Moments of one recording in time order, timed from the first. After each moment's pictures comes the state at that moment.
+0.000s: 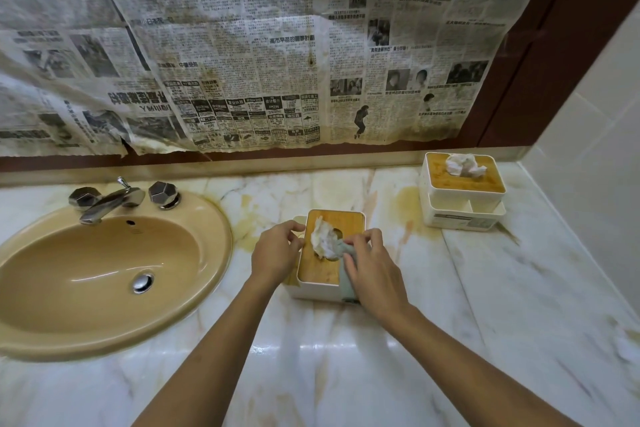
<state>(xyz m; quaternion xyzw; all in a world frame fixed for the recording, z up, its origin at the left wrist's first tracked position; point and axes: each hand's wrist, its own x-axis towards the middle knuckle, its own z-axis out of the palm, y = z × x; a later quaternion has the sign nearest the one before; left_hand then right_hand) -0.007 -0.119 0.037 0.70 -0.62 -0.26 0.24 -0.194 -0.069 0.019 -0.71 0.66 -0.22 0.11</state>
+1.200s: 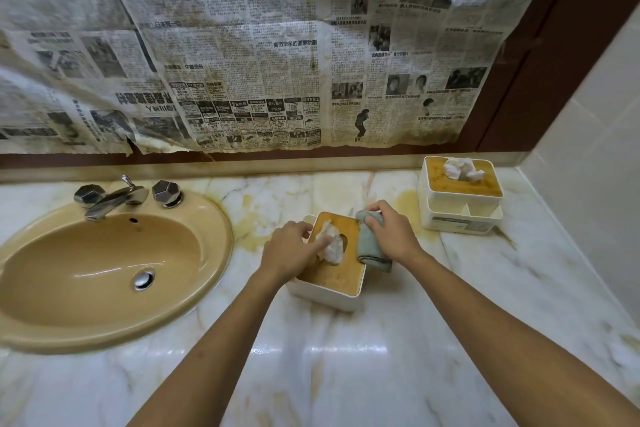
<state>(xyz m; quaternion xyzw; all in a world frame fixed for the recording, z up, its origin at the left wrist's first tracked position) -0.024 -0.112 0.055 0.68 -0.65 -0.30 0.17 -0.243 -0.146 0.026 -0.60 0.66 -0.31 0.34</state>
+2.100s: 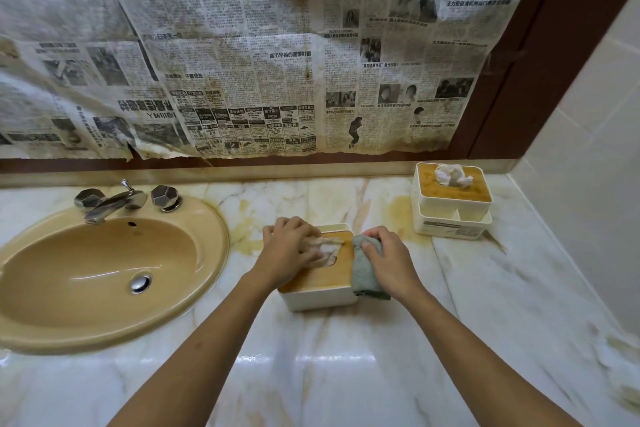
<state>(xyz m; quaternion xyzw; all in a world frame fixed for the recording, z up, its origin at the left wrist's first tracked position) -0.020 -0.113 0.048 0.58 -0.79 -0.15 0.15 -0.242 -0.089 0.030 -0.59 0.65 -0.35 0.34</state>
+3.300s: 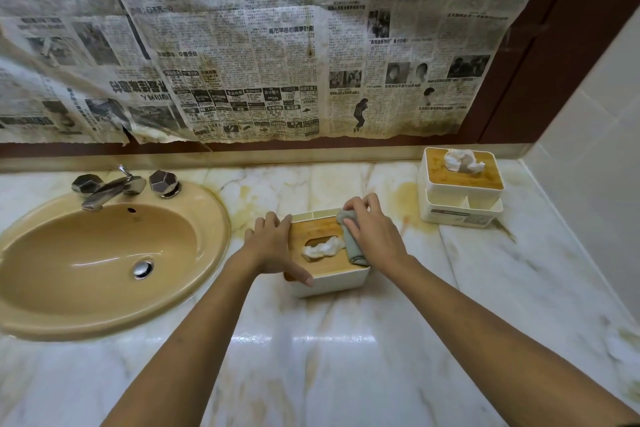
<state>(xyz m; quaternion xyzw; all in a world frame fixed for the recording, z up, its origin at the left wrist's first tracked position) 0.001 -0.116 0.059 0.65 -0.73 -0.19 -0.10 -0.220 -0.125 0.031 -0.75 0.61 -0.22 0.13</state>
